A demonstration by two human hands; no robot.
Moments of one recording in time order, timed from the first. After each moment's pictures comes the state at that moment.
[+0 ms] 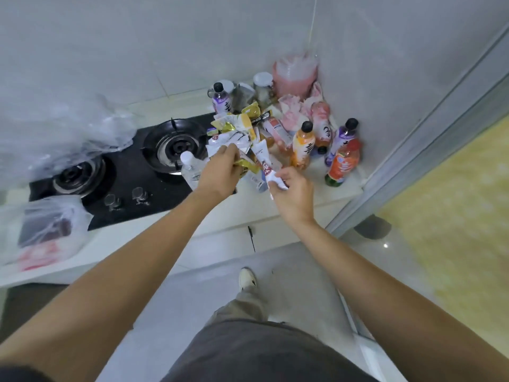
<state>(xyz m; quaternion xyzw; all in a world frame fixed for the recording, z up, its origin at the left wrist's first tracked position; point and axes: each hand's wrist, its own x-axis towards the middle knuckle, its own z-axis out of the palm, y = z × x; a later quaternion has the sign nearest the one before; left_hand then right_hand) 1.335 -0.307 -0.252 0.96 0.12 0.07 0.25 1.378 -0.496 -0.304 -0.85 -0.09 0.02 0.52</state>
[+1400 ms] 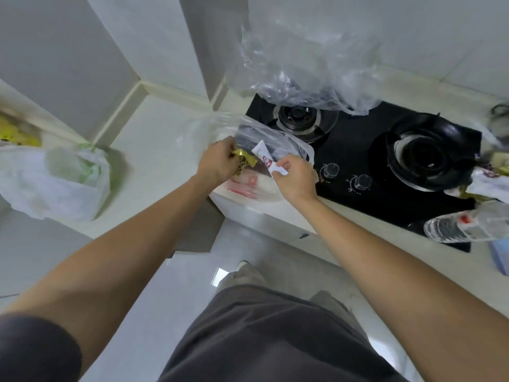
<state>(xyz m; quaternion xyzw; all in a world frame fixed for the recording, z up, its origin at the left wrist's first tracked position) 0.934 0.168 -0.336 0.81 0.50 0.06 0.30 1.095 0.036 -0.364 -0.83 -0.39 0.23 0.32</state>
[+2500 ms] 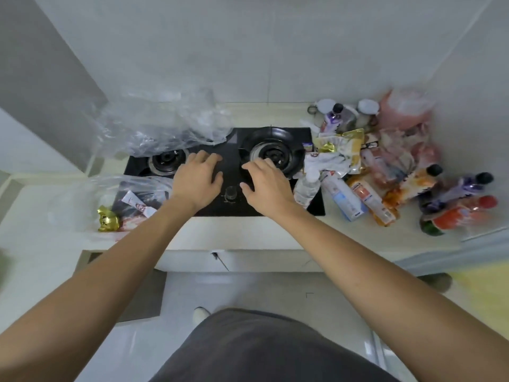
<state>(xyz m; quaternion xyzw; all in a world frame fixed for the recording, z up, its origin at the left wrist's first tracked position) 1.152 -0.033 -0.231 0.96 0.24 0.08 0.09 1.270 -0.194 -0.244 -0.84 -0.49 0.01 0.22</state>
